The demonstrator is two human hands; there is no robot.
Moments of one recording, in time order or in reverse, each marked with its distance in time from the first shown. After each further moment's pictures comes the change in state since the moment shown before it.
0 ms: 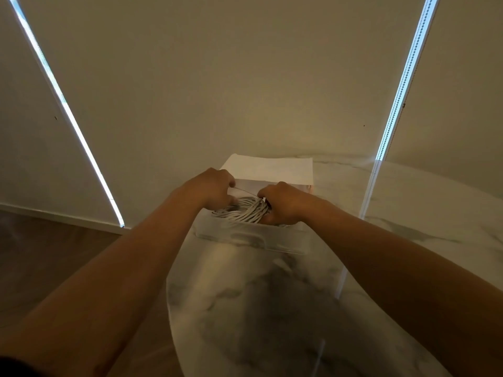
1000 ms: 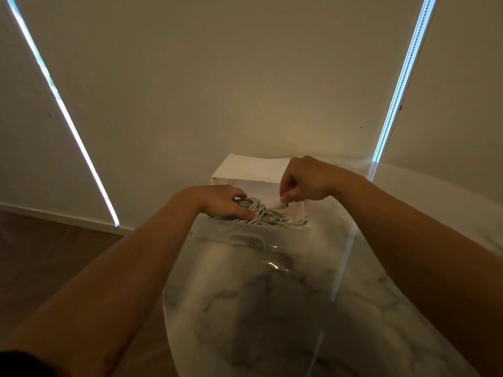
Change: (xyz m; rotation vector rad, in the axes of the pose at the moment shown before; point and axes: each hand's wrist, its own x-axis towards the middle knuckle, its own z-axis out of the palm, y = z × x) left_hand 0.004 0.006 0.014 -0.226 -0.290 0.096; right_hand -0.029 0.032 -0.057 0.120 0.015 0.001
